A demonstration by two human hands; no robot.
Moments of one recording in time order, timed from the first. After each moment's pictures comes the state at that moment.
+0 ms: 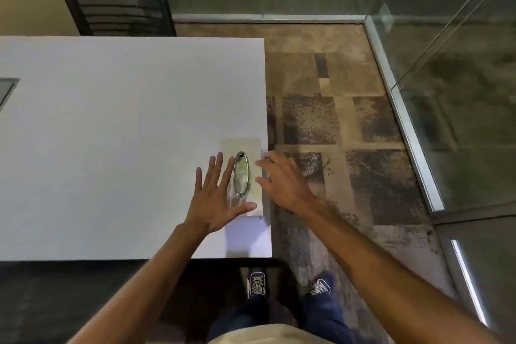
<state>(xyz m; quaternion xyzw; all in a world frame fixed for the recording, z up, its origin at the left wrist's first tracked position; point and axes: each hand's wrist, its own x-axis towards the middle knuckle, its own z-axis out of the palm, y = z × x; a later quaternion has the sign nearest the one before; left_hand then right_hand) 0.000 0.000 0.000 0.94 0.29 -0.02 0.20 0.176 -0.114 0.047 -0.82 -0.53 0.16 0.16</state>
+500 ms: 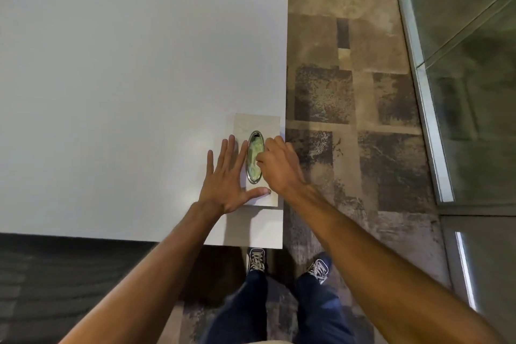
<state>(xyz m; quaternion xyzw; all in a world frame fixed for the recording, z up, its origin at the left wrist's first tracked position) 0.013 0.024 -0.065 0.93 0.30 -0.09 0.20 0.155 -0.055 -0.018 -0.83 -0.55 0.10 0.04</state>
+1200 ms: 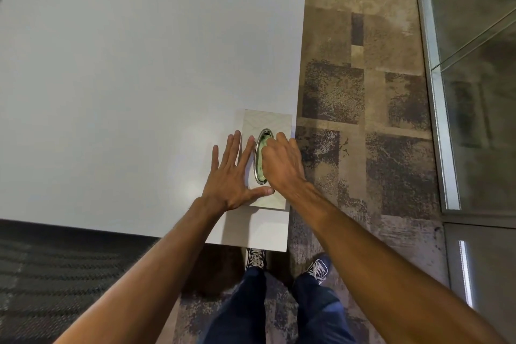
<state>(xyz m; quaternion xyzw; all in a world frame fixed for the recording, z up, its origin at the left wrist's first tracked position) 0.012 0.036 -0.083 0.93 0.30 -0.09 0.21 0.151 -0.031 -0.032 -0.83 -0.55 0.10 0.00</state>
